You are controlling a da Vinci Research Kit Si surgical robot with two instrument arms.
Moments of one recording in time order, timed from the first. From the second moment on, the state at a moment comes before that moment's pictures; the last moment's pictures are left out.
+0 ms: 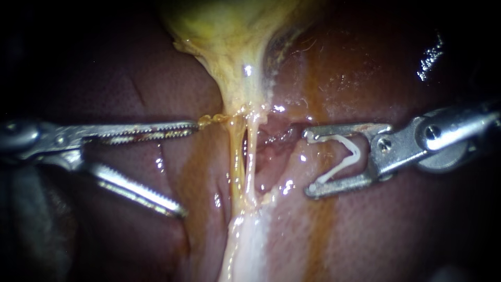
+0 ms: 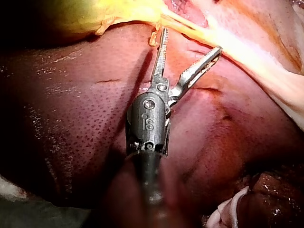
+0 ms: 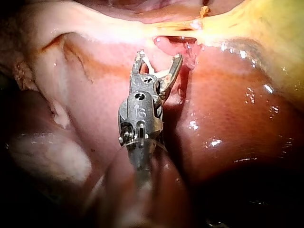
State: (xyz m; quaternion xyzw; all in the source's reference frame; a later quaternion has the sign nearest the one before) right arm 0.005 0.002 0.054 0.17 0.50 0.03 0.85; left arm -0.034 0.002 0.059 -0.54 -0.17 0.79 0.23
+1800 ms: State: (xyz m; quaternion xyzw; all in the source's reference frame) right arm 0.005 0.002 0.054 0.17 0.50 0.03 0.85; left arm -0.032 0.011 0.060 -0.50 -0.23 0.78 0.31
